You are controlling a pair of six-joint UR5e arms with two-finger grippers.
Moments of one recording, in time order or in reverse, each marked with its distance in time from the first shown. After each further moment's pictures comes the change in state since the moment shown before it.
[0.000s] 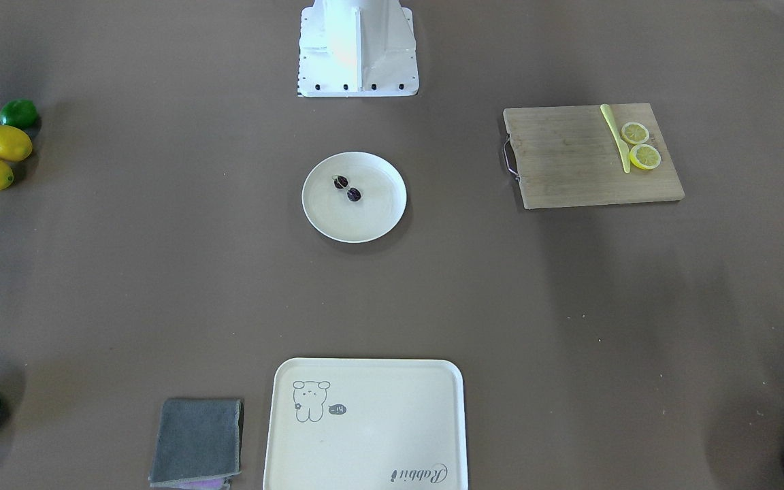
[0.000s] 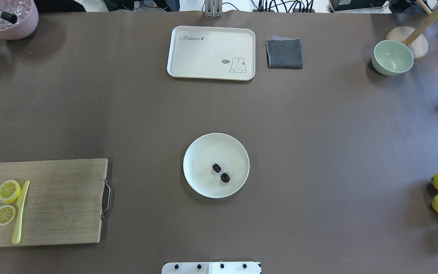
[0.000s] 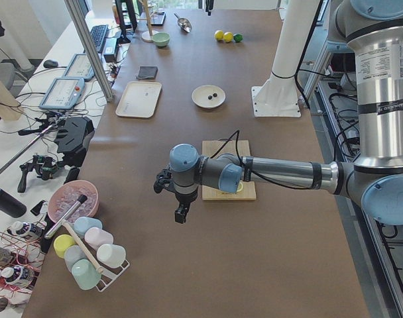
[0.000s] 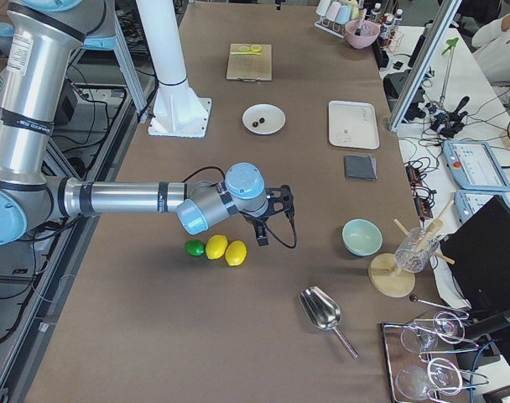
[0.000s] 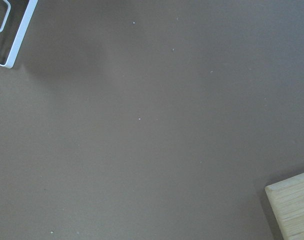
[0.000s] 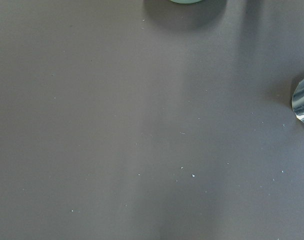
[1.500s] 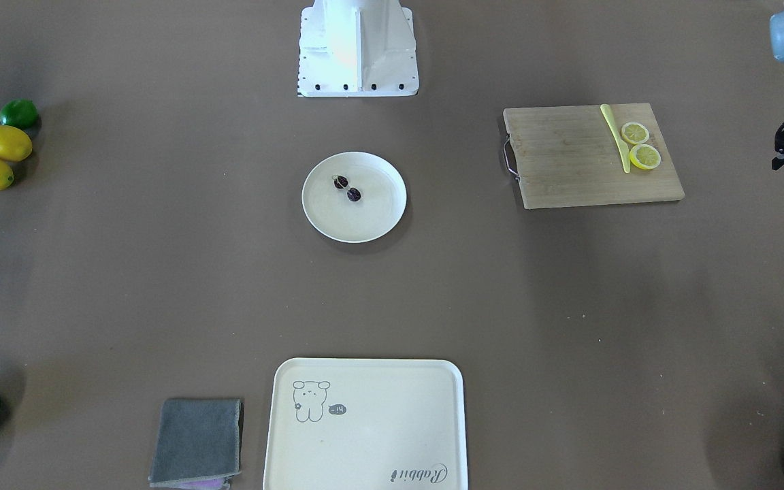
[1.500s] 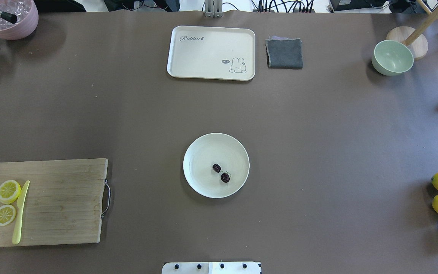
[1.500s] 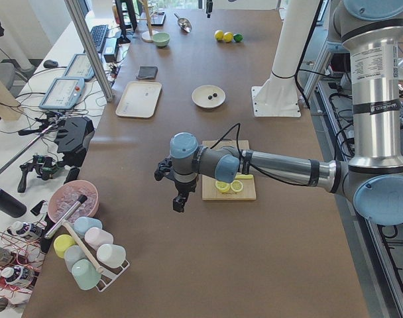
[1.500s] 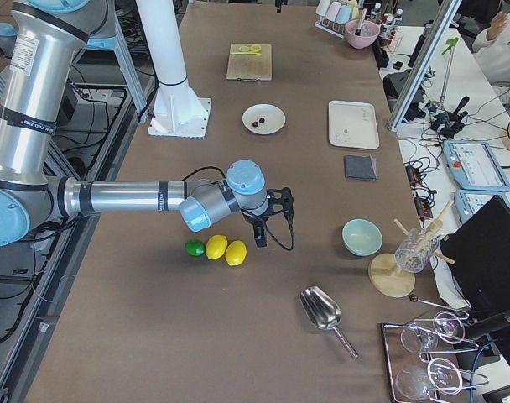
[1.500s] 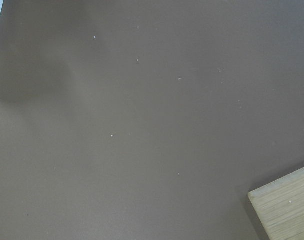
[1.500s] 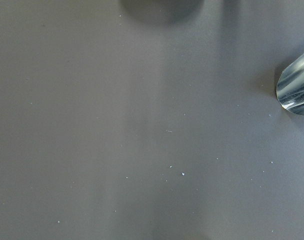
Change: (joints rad) left arm 0.039 -0.008 -0.045 0.003 0.018 -0.008; right arm -0.047 0.000 0.004 -0.004 -0.084 0.098
